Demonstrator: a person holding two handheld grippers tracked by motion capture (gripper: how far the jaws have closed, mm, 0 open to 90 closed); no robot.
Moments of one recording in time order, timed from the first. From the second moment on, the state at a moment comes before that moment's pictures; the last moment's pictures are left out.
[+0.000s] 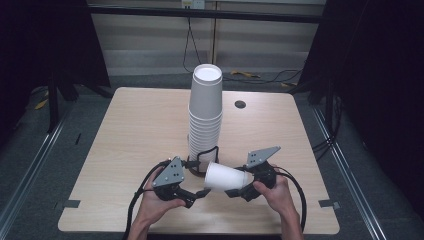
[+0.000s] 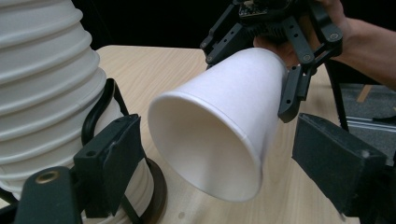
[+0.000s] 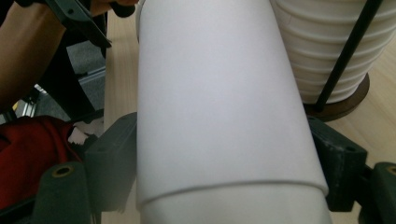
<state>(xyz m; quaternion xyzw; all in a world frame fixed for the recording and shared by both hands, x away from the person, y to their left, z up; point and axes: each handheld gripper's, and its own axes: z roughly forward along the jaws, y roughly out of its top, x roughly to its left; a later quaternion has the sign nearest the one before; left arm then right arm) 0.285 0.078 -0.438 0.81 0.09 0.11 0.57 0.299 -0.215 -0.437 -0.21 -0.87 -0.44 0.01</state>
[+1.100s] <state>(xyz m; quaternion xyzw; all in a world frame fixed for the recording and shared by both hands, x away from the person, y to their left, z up) 0.294 0.077 -0.449 0.78 0.11 0.07 0.61 0.292 -0.222 -0.464 -0.19 -0.80 -0.57 0.02</state>
